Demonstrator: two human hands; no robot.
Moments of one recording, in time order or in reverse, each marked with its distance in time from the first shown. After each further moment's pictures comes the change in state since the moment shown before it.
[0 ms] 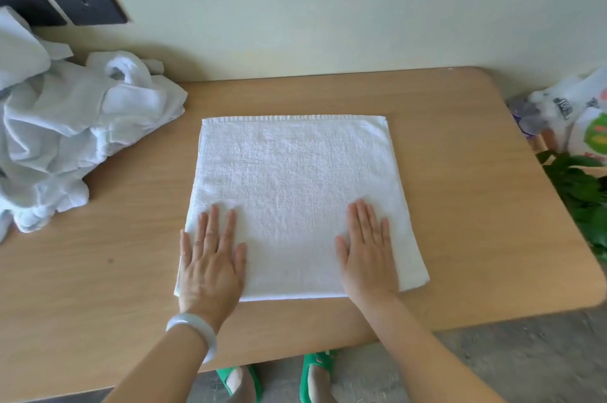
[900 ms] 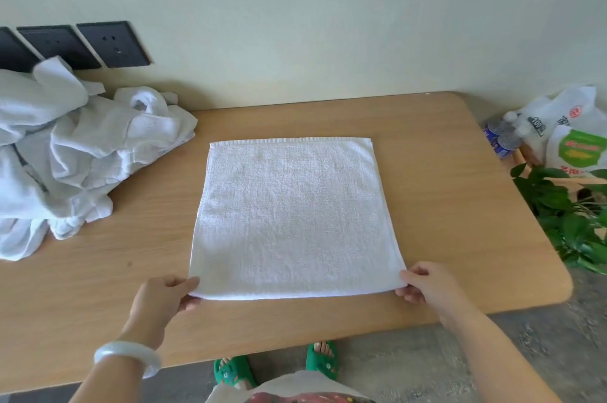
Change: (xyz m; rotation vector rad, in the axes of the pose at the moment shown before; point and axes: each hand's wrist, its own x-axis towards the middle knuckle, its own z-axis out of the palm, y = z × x) left_hand -0.026 -0.059 -0.059 -1.011 -0.244 -0.781; right_hand -0.042 0.106 -0.079 1.031 -0.334 0.734
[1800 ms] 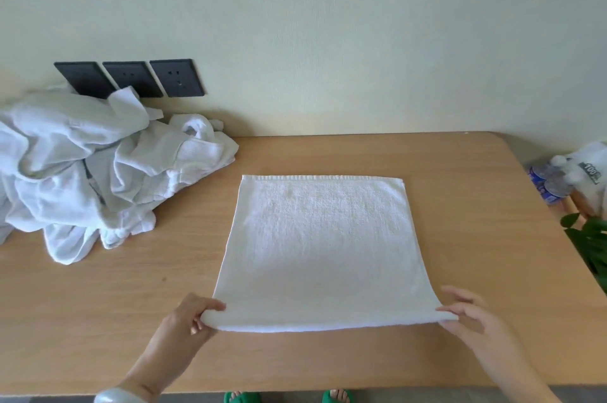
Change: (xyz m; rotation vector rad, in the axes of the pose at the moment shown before) left_hand -0.032 -0.009 -0.033 0.487 -0.132 0.618; right_hand -0.001 0.000 -0.021 -0.184 -0.103 -0.506
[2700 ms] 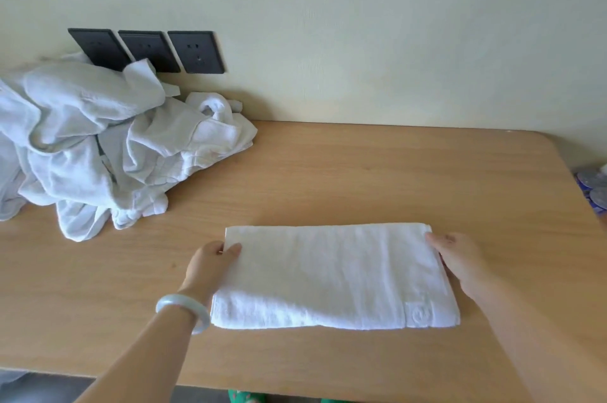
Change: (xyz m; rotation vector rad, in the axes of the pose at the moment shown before) left_hand 0.101 0.014 0.012 -0.291 0.211 -0.482; right_hand 0.151 -0.043 0.046 0.033 0.151 0.317
